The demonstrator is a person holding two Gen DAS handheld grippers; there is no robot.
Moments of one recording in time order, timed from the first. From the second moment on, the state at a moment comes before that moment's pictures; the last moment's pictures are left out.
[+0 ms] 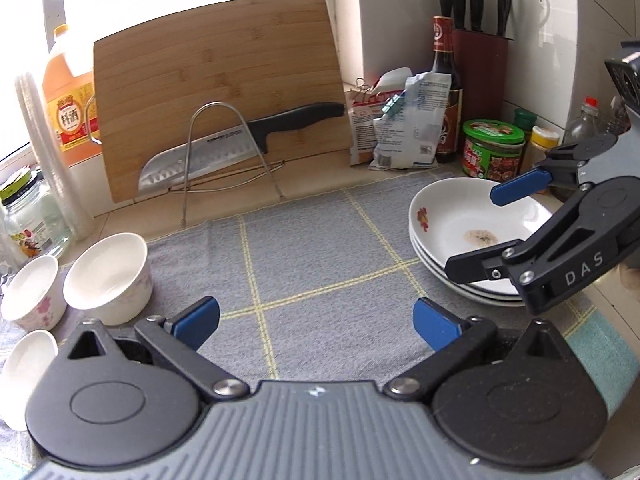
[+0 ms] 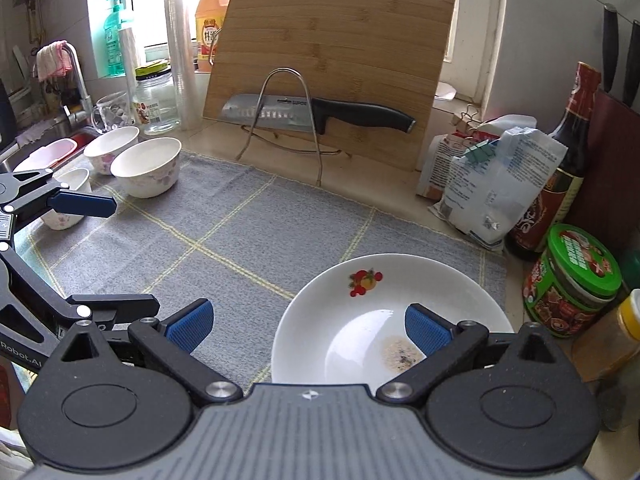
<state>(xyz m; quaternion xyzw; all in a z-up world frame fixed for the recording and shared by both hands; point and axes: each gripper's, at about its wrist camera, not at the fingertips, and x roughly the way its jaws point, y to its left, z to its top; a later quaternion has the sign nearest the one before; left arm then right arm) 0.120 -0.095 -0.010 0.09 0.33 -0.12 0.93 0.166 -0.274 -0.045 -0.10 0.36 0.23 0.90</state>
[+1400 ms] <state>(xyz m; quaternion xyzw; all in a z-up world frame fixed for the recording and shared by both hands) 0.161 0.203 -0.040 0.07 0.40 -0.10 0.91 0.140 0.051 -0.084 -0.19 0.34 0.34 0.86</state>
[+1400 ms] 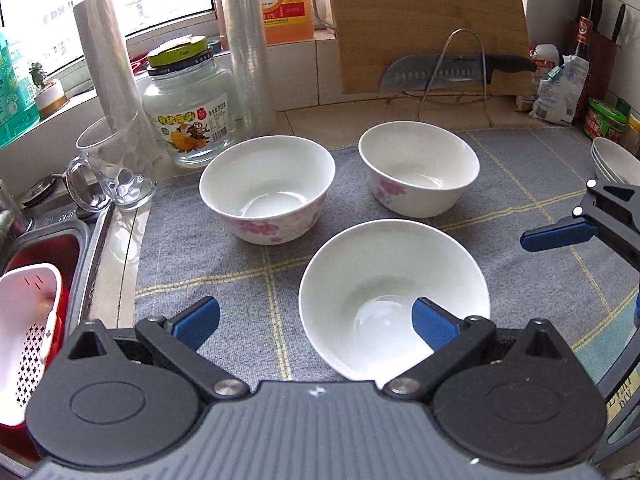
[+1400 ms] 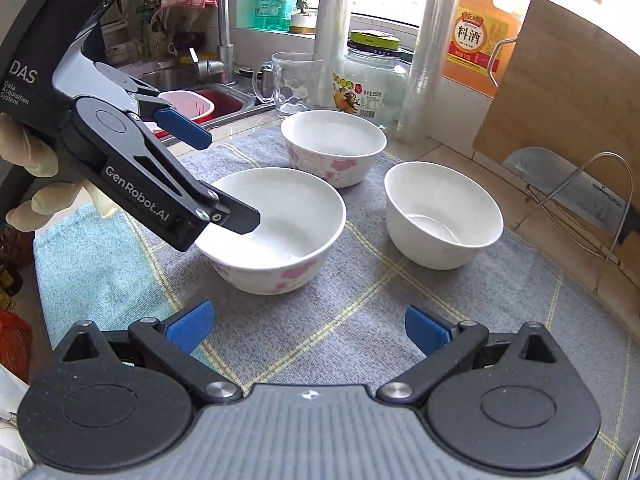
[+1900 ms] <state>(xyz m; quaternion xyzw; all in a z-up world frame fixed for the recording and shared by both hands) 0.182 0.203 -0.045 0.06 0.41 -0.15 0.90 0.155 0.078 -0.092 -0.21 0.33 0.35 0.85</state>
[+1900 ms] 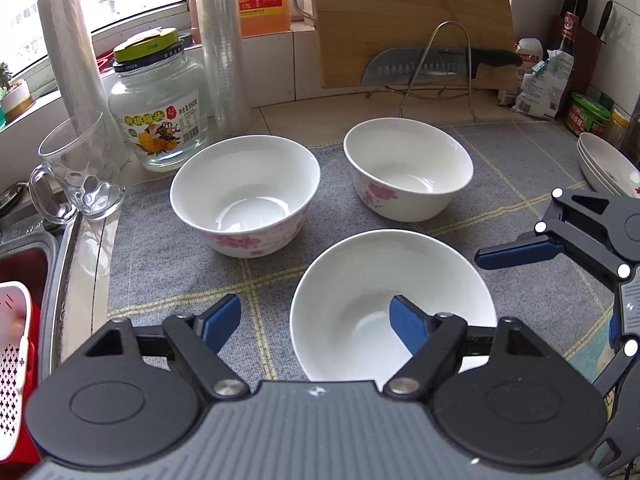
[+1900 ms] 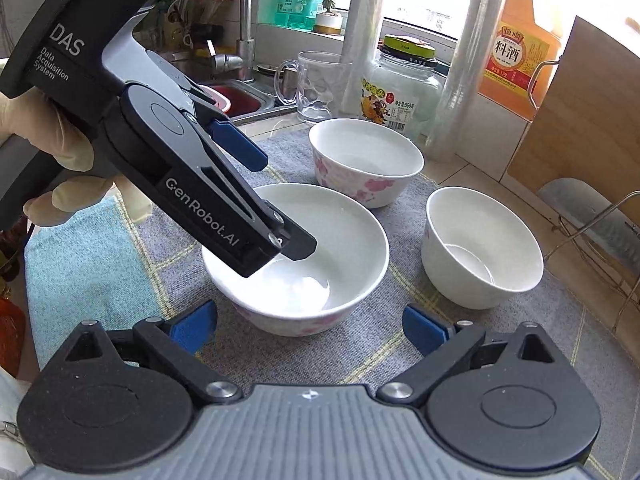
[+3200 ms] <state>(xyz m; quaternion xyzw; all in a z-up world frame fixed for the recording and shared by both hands) 0.174 0.181 -0.032 0.06 0.42 -0.21 0.88 0.142 0.066 -0.081 -0.21 0.33 0.37 0.85</state>
